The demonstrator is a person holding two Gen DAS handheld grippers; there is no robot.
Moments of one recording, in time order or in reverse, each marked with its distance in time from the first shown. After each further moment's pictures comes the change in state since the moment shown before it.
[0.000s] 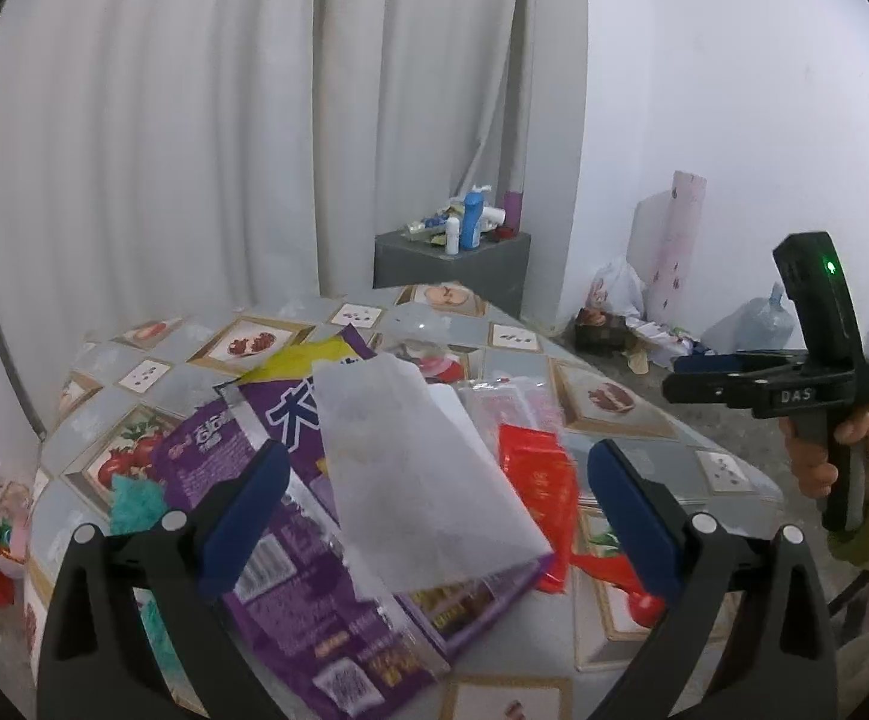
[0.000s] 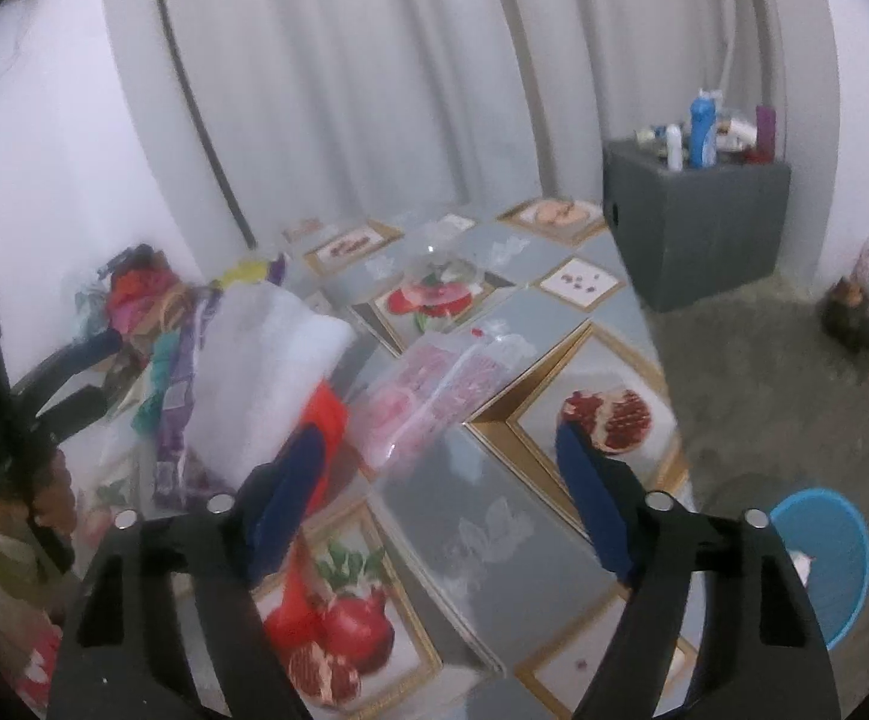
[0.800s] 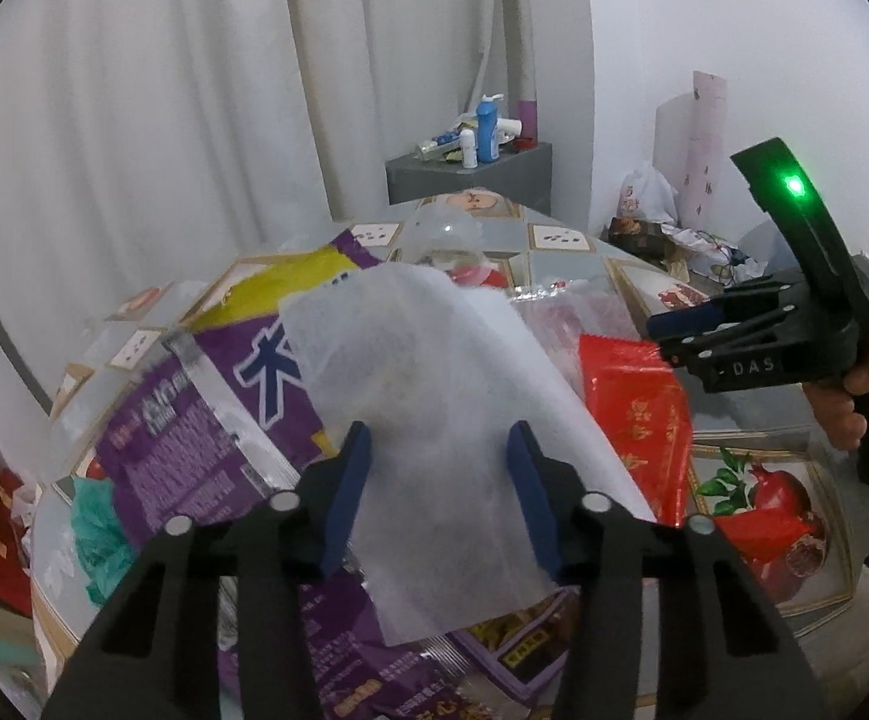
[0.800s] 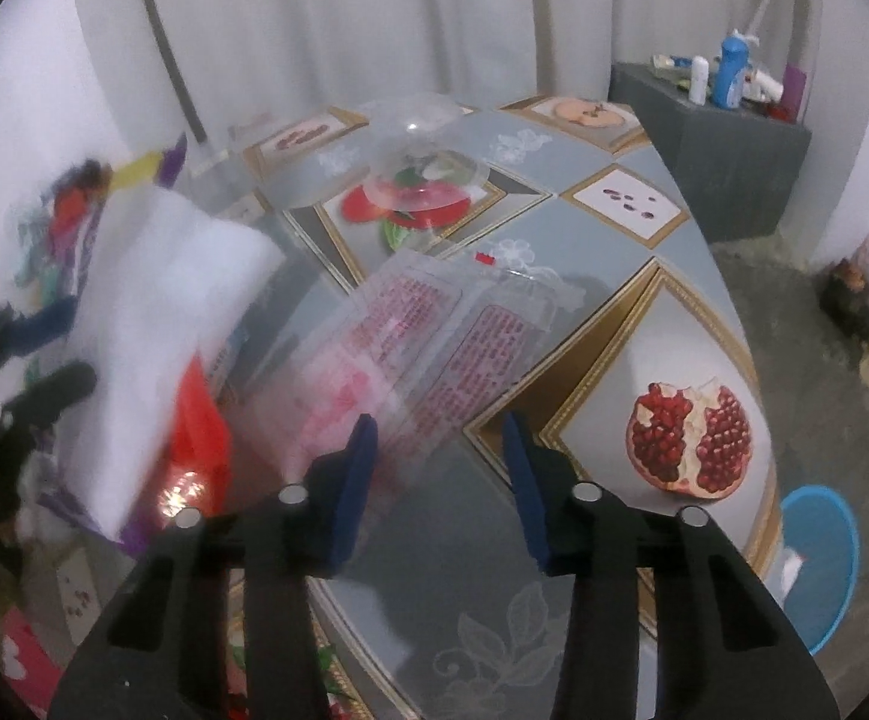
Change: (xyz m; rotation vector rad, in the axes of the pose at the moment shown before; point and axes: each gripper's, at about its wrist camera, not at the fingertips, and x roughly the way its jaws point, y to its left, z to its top) left arm 0.072 0.005 -0.021 0.108 0.188 0.086; right arm 0.092 0.019 0.003 -0.106 0.186 -0.152
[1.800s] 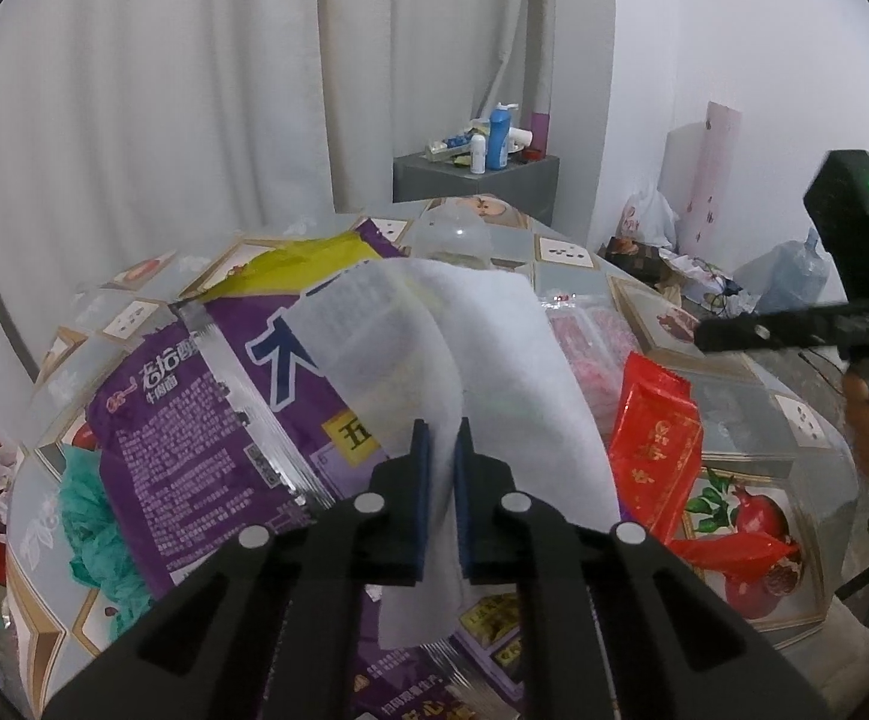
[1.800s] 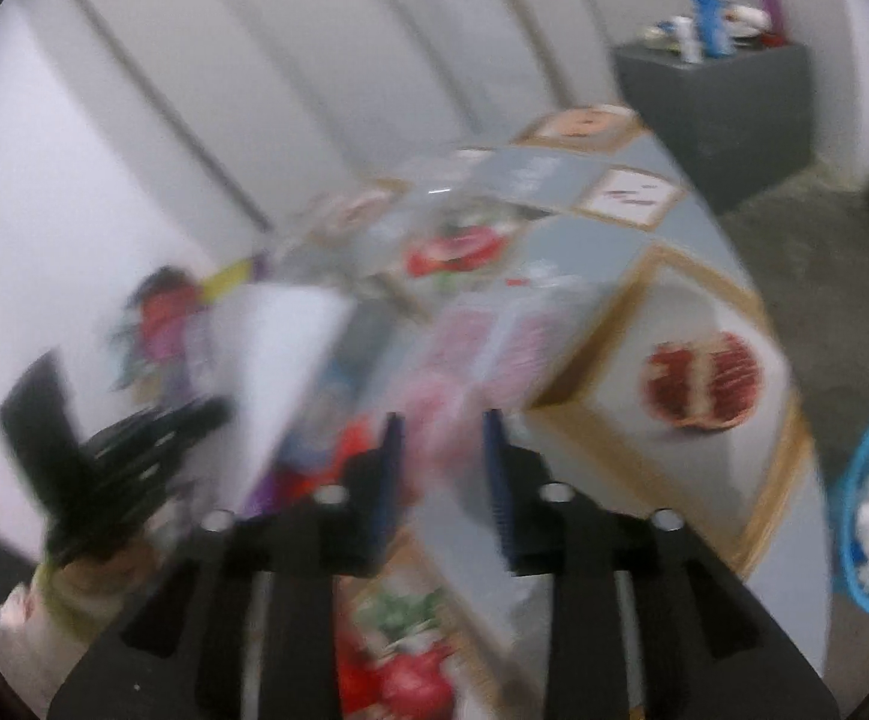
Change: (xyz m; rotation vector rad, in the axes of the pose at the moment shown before) left arm -0.007 0.011 -0.001 -0.090 -0.016 -0.048; right arm -0.052 -0.018 -0.012 0.208 -0.084 0.381
